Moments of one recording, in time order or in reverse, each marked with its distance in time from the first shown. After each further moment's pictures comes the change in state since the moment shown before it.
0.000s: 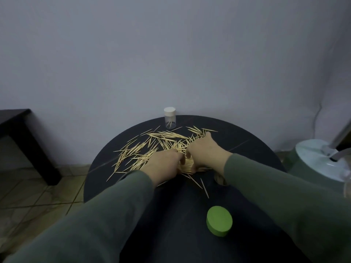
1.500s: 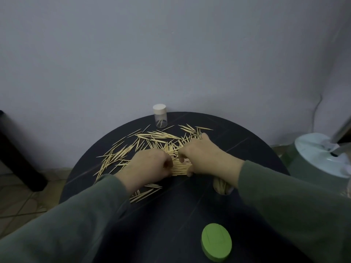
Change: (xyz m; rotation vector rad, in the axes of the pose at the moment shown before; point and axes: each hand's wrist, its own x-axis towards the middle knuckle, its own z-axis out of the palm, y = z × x) left_hand 0.023 -0.015 -0.004 0.033 0.006 -0.002; right_hand -0.010 0.022 0.010 0.197 0.154 -0.152
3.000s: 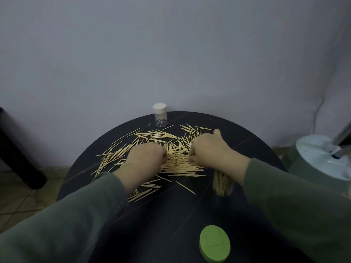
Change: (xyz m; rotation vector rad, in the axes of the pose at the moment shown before) left_hand 0.005 0.002 -0.006 0.068 0.107 -0.159; right_hand 0.007 0.018 0.008 0.085 0.081 0.238
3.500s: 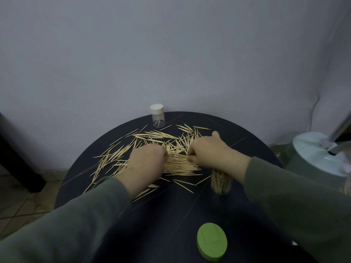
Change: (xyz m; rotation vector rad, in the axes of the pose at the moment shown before) left_hand -0.005 0.013 0.004 -0.030 0.098 -0.052; right_hand -0.012 0.004 -0.005 0.099 -0.047 -0.028
